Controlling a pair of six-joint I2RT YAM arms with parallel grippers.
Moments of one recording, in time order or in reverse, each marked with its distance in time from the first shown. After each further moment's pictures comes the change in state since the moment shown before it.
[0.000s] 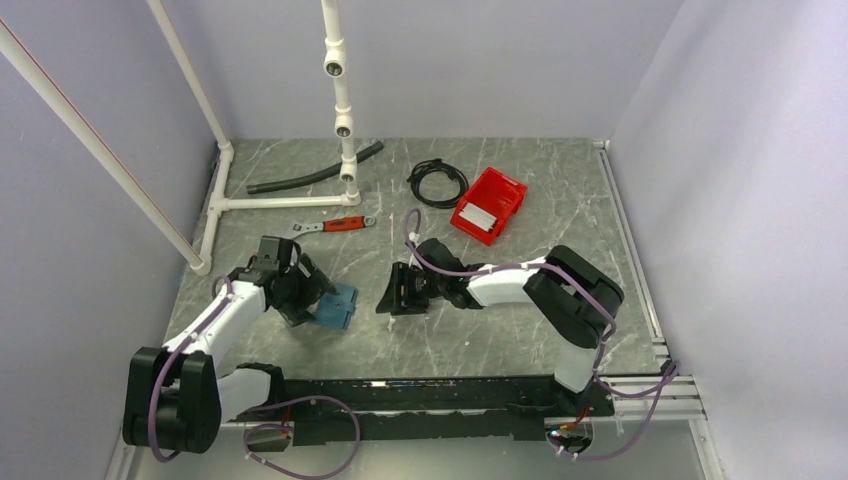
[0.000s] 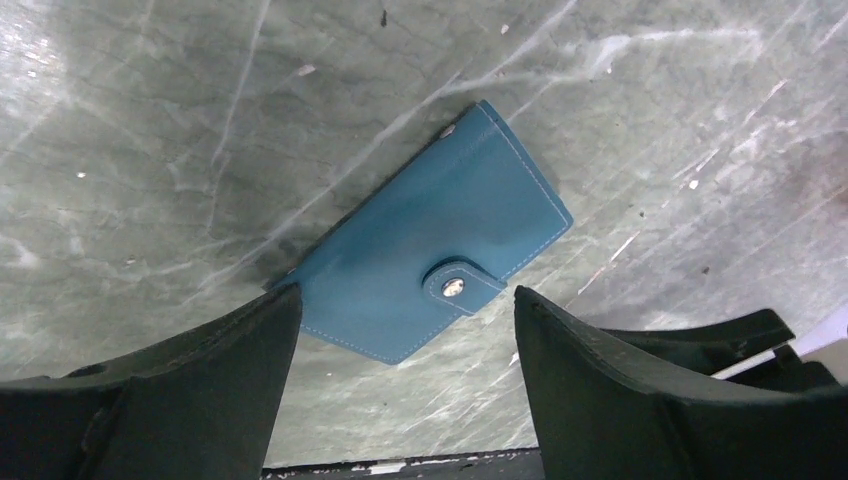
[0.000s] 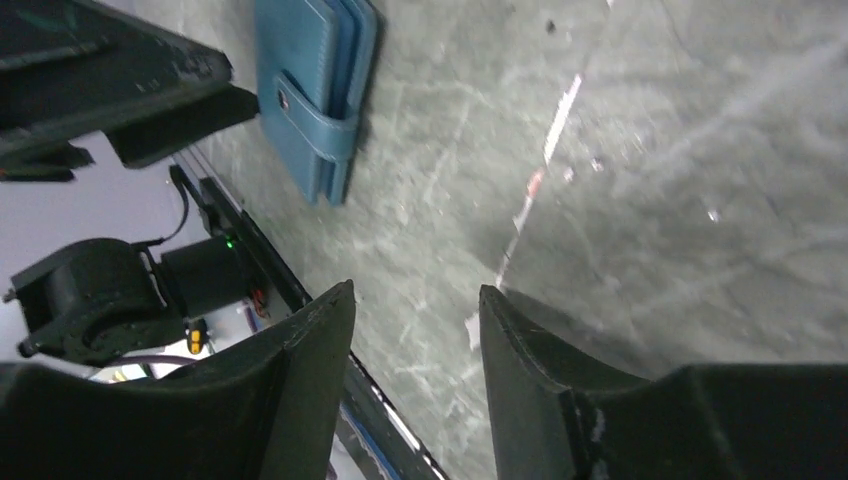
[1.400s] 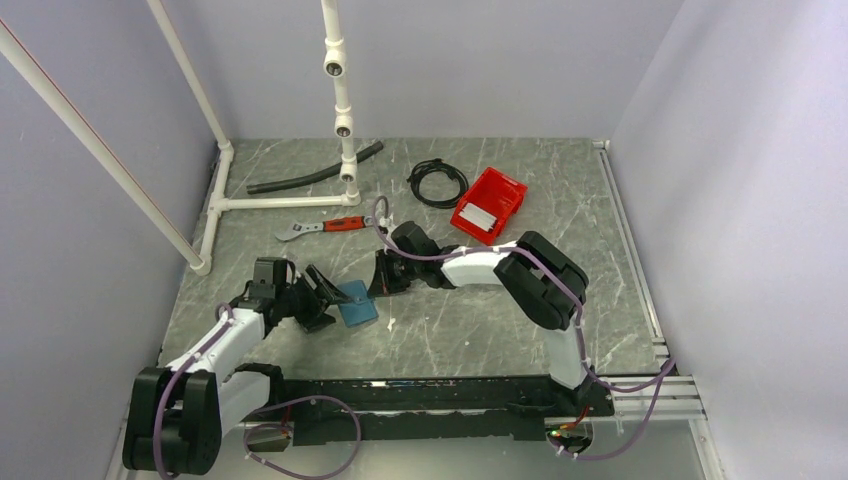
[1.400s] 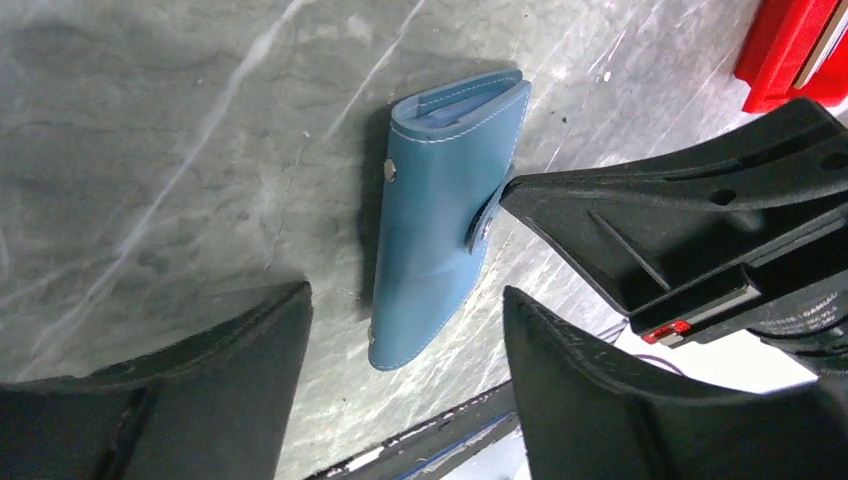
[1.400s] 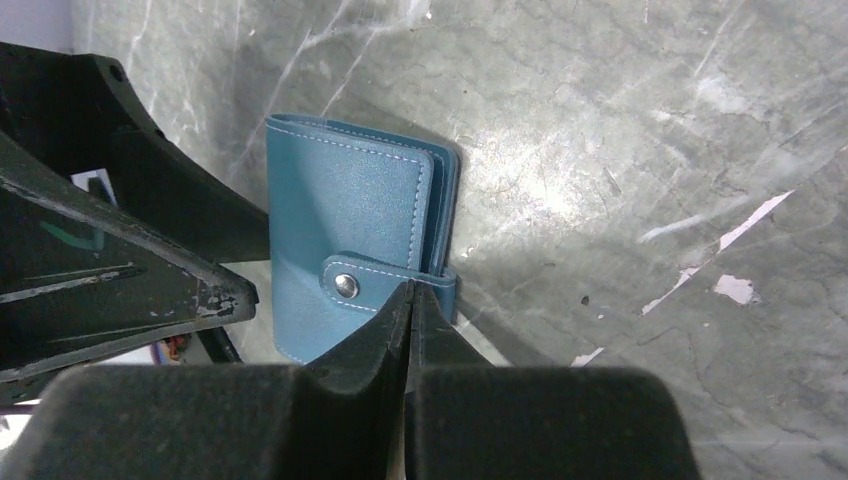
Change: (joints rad) left arm 0.040 -0.114 -0.235 0.309 0.291 0.003; right arm -0.003 0.223 0.315 -0.106 0.014 -0.291
